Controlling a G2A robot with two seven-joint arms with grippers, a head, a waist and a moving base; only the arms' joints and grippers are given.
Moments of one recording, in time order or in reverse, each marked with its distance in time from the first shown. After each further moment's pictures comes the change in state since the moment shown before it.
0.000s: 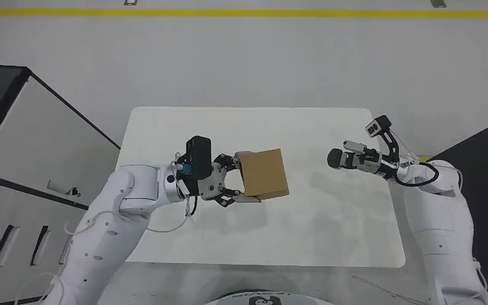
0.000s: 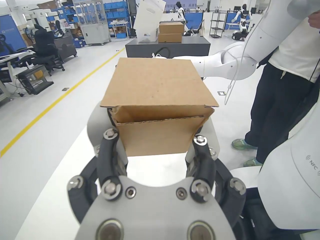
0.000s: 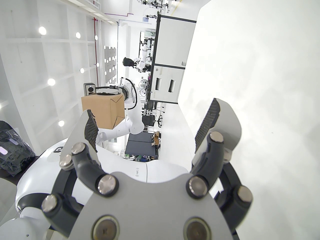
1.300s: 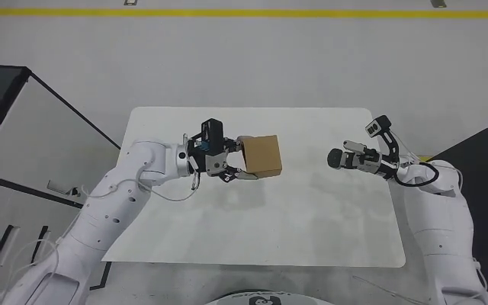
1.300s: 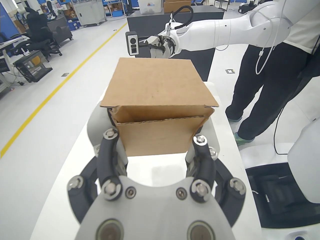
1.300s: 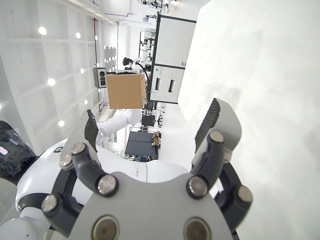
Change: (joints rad) left arm -0.275 0.056 0.236 0.326 0.210 0.011 0.239; right arm 0.000 0.000 0.000 0.000 0.000 0.000 0.000
